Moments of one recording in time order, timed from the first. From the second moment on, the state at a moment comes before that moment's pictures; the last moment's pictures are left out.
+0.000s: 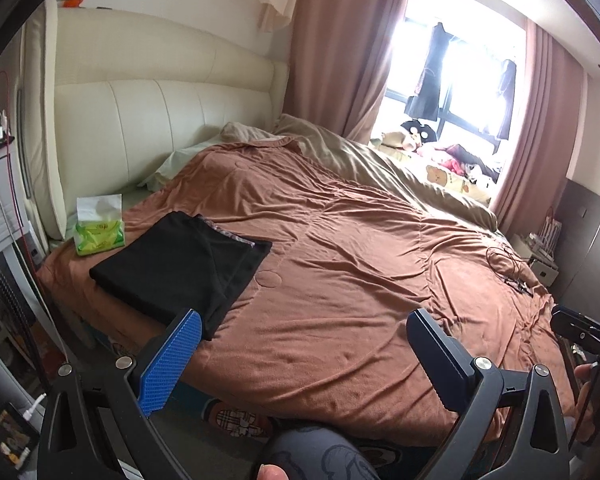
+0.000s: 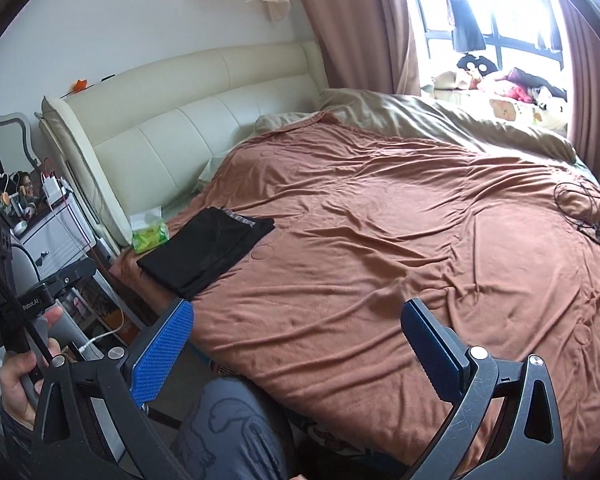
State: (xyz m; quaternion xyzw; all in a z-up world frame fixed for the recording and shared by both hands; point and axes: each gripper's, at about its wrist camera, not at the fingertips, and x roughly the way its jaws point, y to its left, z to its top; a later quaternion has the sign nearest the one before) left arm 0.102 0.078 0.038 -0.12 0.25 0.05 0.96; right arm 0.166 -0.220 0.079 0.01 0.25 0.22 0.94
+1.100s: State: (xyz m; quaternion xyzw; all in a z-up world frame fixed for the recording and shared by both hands) left arm -0.021 -0.003 -0.015 -0.06 0.21 0.01 0.98; right arm 0.020 -0.285 0.010 0.02 0.19 0.18 0.97
